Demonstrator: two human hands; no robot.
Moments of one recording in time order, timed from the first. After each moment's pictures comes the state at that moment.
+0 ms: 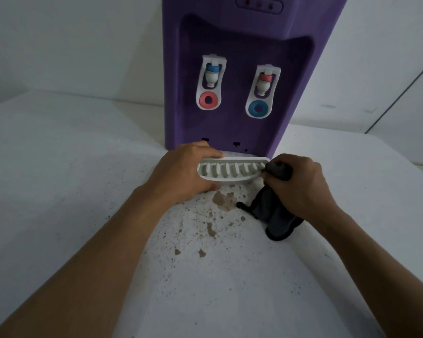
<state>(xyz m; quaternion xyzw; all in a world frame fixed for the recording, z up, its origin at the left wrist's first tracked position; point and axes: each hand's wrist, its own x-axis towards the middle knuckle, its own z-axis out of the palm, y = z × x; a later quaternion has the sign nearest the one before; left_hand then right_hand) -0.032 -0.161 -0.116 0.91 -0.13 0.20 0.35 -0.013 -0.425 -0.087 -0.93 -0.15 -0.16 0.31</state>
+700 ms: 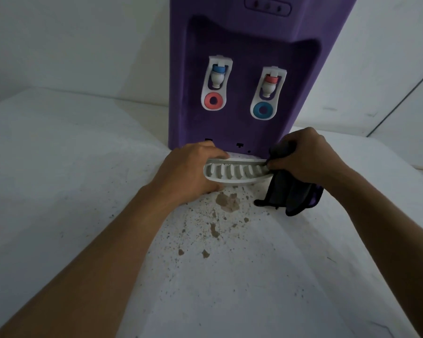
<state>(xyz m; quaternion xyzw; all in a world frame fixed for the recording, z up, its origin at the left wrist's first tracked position) -0.033 -0.163 -0.114 0.91 -0.15 0.21 0.33 0.035 -0.421 -0.037 -0.97 -0.12 -0.06 0.22</state>
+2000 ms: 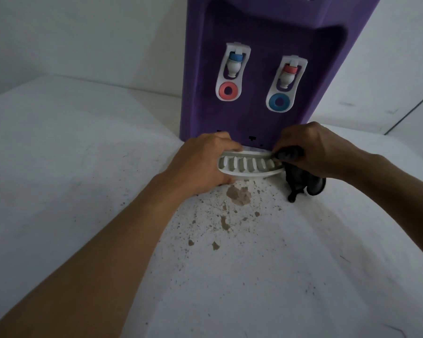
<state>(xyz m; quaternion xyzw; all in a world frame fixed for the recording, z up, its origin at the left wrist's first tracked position) -0.035 -0.167 -0.110 0.91 -0.15 0.21 0.31 0.059 -0.430 -0.033 -0.87 -0.48 -0.08 0.03</state>
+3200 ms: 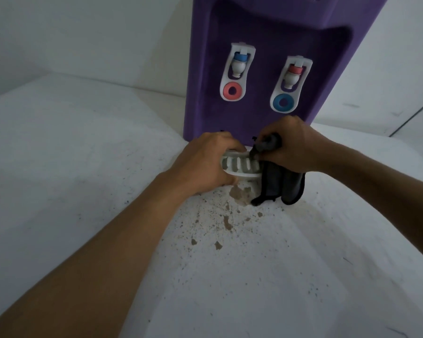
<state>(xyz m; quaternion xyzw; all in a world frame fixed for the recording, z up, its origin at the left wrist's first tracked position) -0.033 -0.166 -0.110 0.91 -0.14 0.19 0.33 0.042 -0.374 -0.029 -0.90 -0.41 -0.05 0.11</state>
